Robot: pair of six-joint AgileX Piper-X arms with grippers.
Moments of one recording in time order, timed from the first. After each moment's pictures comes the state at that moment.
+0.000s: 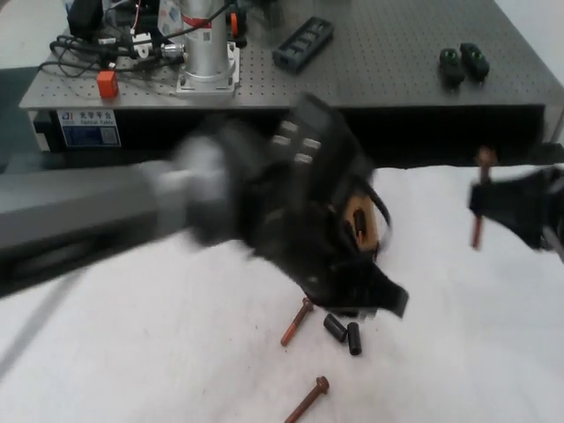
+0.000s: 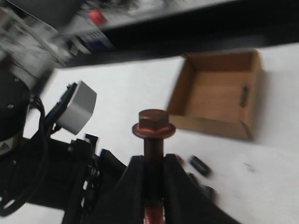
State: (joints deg) left arm -46.7 85.3 -58.1 14.4 22.5 -13.0; right arm 0.3 44.4 -37.0 20.5 -29.1 16.0
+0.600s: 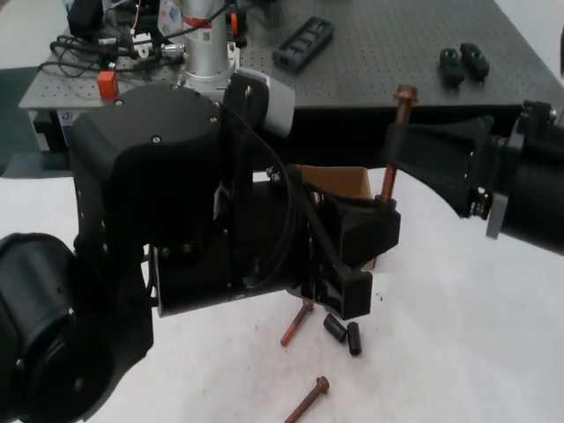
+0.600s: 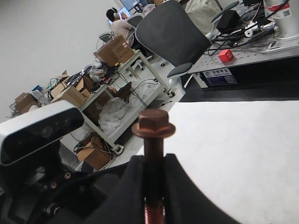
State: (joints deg) left arm -46.7 69.2 -42.9 -11.9 25.9 -17.7; right arm 17.7 47.7 -35.0 0.4 -27.0 28.5
